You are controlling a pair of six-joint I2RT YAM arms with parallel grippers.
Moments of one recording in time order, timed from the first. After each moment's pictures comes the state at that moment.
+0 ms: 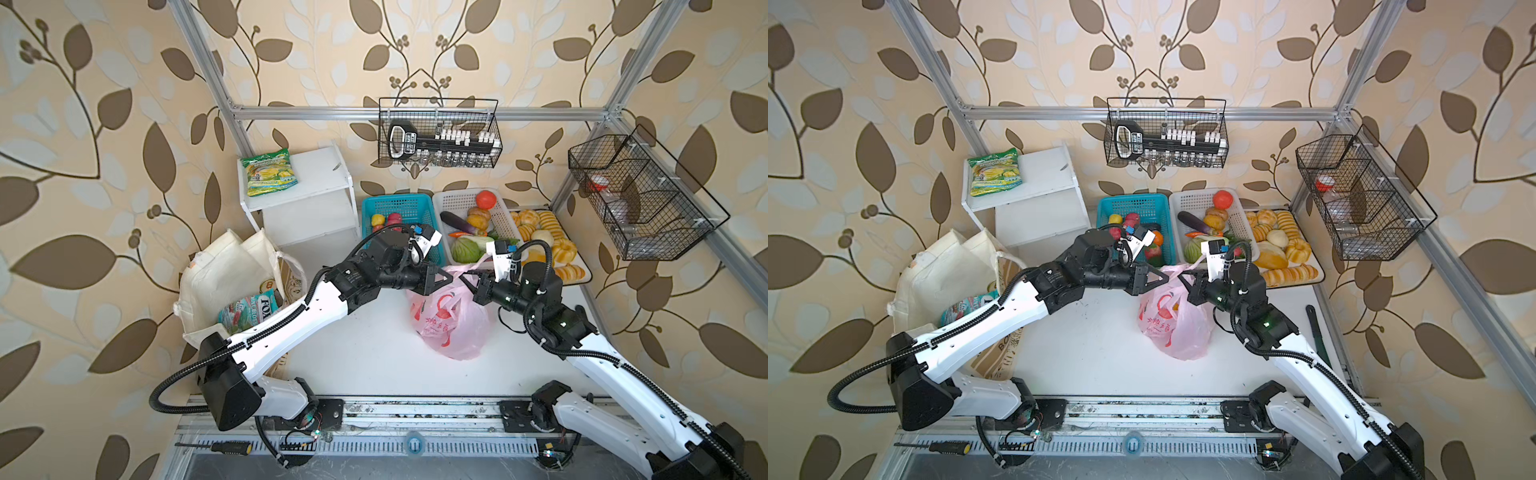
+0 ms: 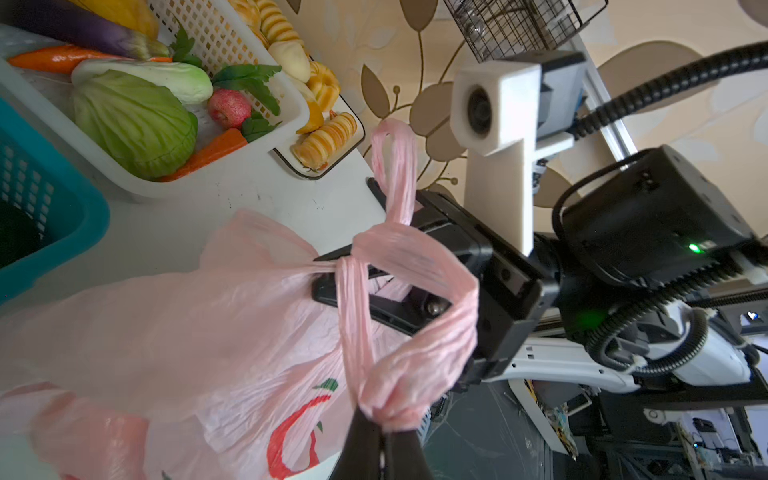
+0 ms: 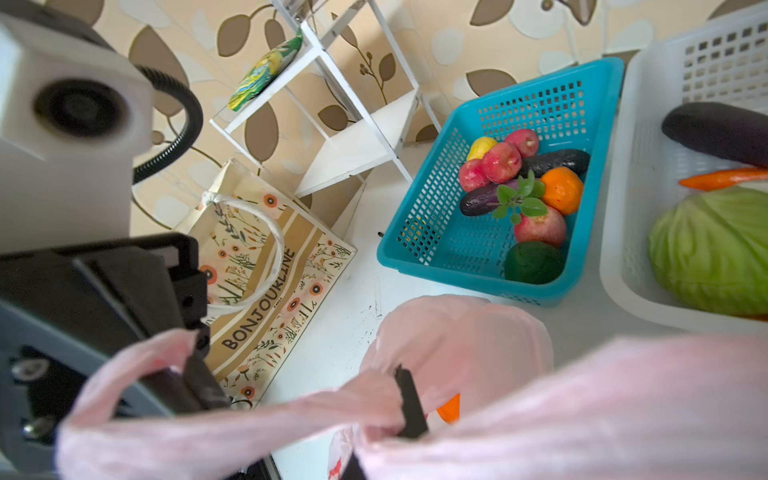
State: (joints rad) left arm -0.79 1.35 1.21 -0.30 0.51 -0.61; right arm 0.45 0.90 0.72 -0.10 -0.29 0.52
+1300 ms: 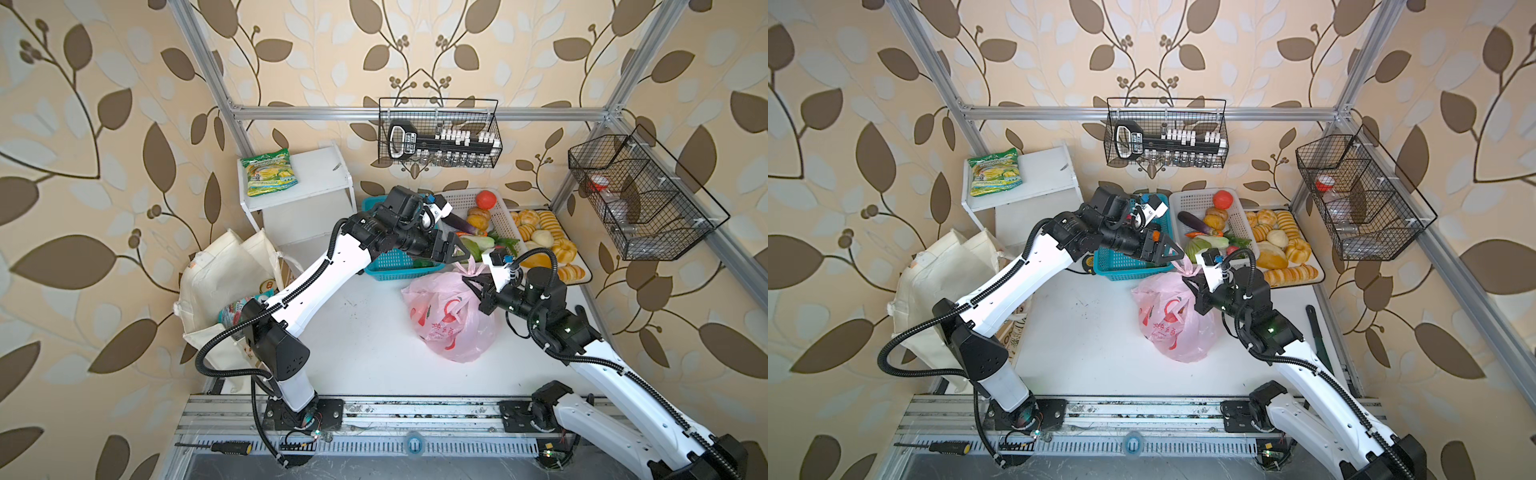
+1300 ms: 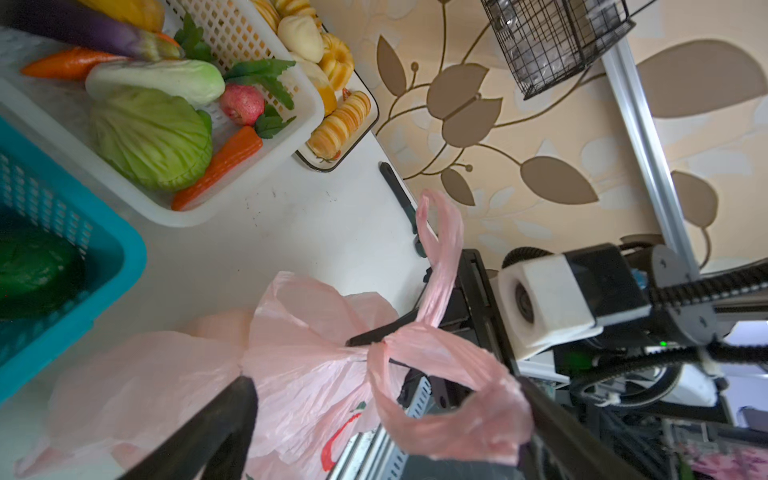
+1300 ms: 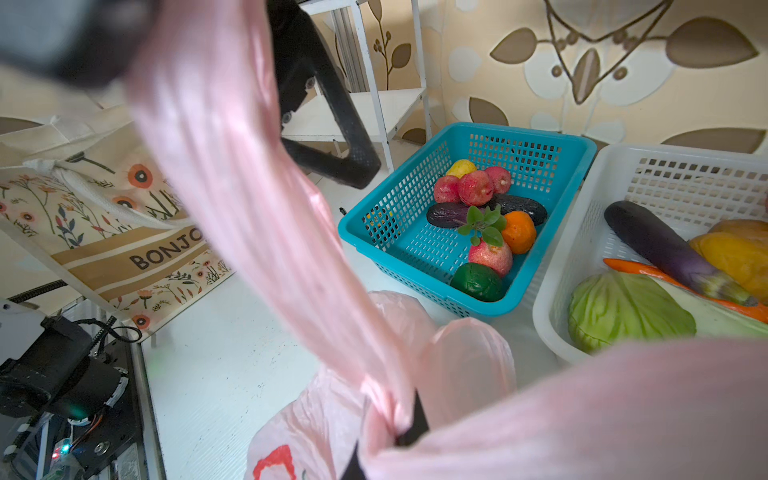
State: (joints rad) left arm -0.68 1.69 1.85 -0.81 0.64 -0.46; right arm 0.43 0.85 0.67 -0.11 -0.32 0.07
